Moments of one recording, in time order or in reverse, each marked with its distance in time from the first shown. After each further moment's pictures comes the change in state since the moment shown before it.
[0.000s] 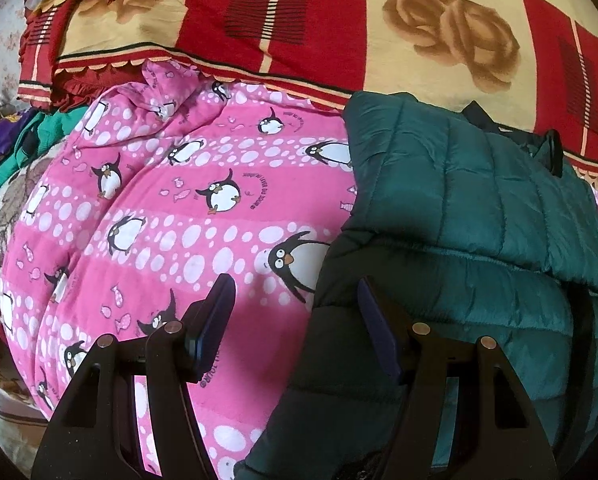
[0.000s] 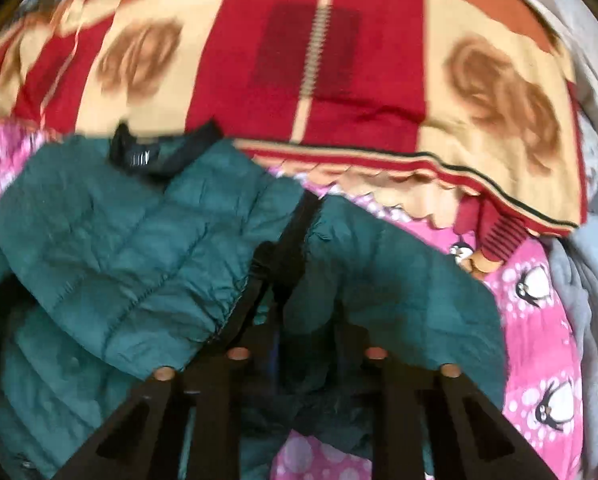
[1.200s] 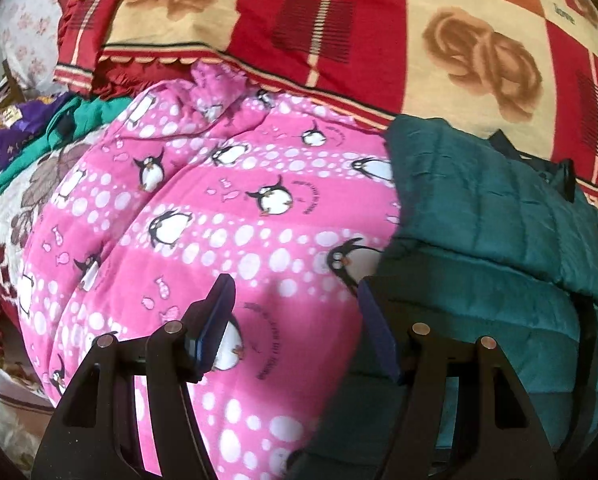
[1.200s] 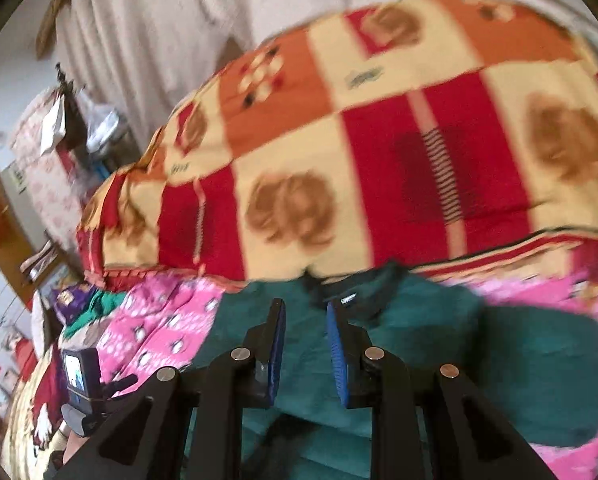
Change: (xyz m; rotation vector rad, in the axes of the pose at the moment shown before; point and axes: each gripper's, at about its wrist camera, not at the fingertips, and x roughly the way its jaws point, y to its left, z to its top) left arm -0.016 0.037 -0.005 -0.083 -0.045 0.042; right arm -0.092 0.099 0.077 0.250 -0.213 0.534
